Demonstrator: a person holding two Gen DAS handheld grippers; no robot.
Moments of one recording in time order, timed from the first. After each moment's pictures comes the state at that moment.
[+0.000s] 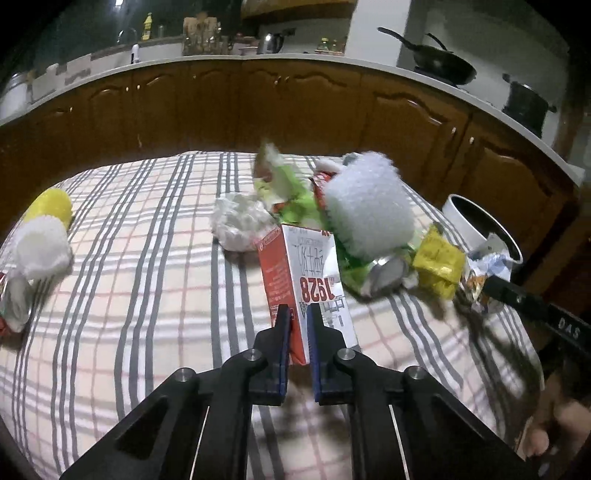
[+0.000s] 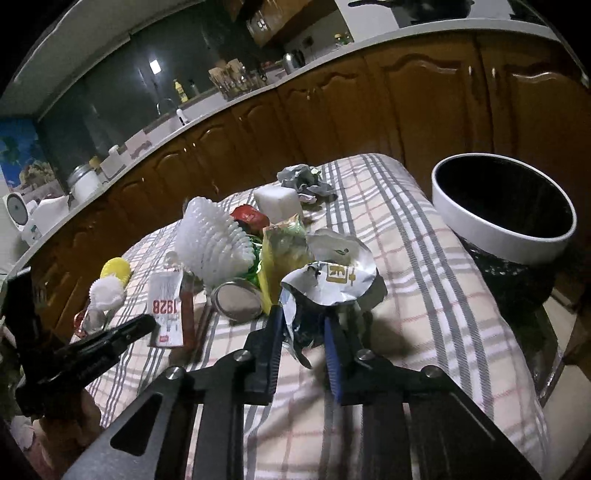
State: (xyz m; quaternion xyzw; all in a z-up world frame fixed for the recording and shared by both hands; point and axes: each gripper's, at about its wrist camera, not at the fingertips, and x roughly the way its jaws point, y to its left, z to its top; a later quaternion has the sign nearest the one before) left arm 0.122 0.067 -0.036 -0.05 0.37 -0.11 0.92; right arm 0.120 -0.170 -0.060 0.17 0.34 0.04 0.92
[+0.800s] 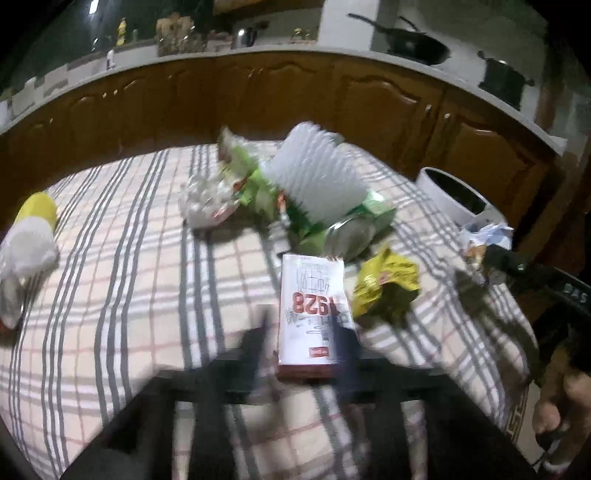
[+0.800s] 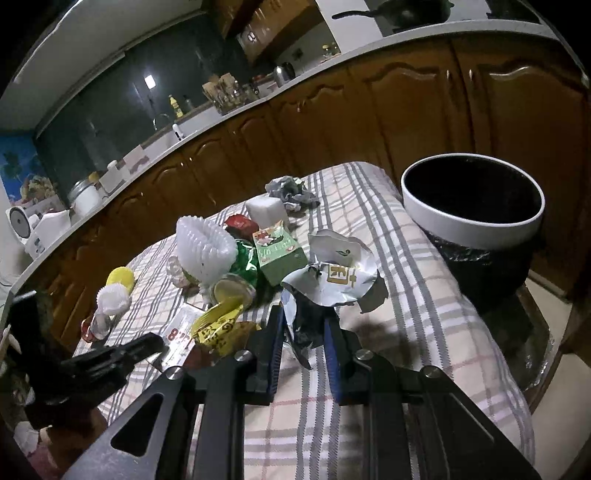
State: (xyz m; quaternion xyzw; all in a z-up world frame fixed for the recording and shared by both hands) left arm 0.100 0.059 -0.044 -0.02 0.39 -0.13 0.91; right arm 0.093 -0.186 -0.057 0.18 0.33 0.03 0.93
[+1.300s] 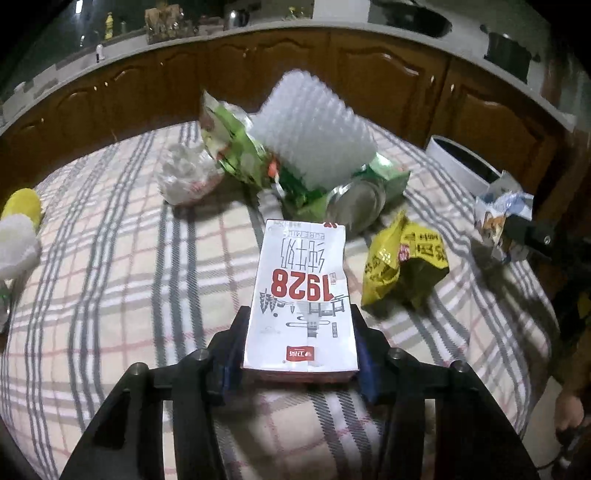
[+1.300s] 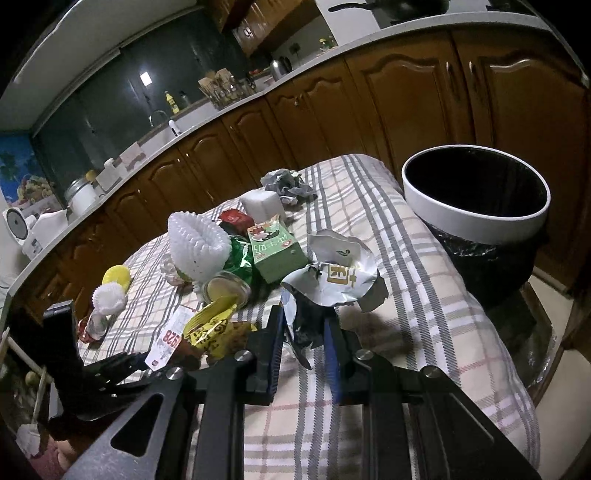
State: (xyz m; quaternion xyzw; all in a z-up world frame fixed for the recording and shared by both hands) left arm 0.125 0.036 -0.069 0.01 0.41 -0.13 0.90; right arm 0.102 -0.188 -0.063 0.19 0.34 0.03 0.92
